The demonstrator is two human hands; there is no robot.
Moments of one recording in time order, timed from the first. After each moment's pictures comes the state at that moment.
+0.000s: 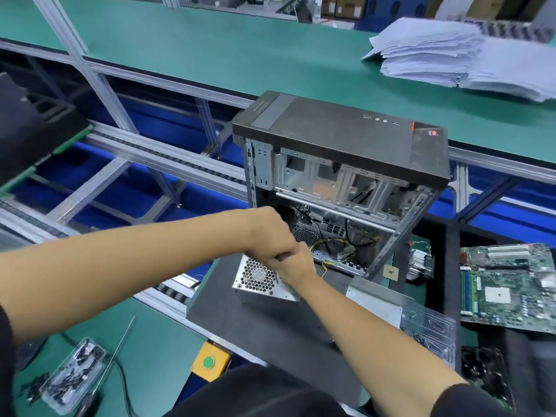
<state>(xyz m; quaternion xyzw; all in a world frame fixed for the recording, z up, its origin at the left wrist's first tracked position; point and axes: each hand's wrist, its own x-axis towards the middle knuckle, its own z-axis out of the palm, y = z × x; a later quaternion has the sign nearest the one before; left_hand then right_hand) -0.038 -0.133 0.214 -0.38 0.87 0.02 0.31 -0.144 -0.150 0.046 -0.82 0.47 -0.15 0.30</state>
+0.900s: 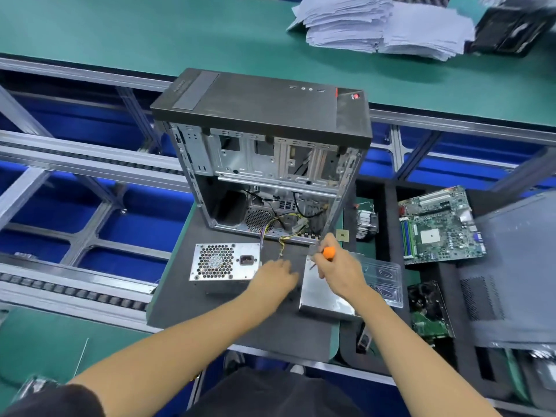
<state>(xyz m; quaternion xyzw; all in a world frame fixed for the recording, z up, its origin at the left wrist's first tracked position) -0.150 -0.073 0.042 -0.52 0.84 0.07 0.13 -0.330 -0.107 0.063 -0.68 0.63 -0.15 0.35</state>
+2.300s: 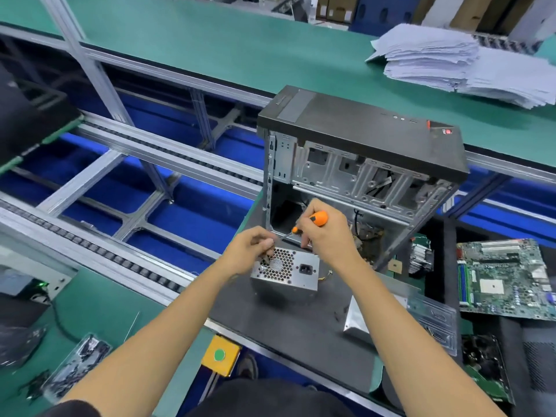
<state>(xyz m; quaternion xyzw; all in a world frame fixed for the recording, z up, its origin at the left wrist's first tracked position) 0.036 -0.067 0.067 -0.62 0.44 0.50 -0.42 -0.162 -0.128 0.156 -0.72 0.46 -0.30 0.42</state>
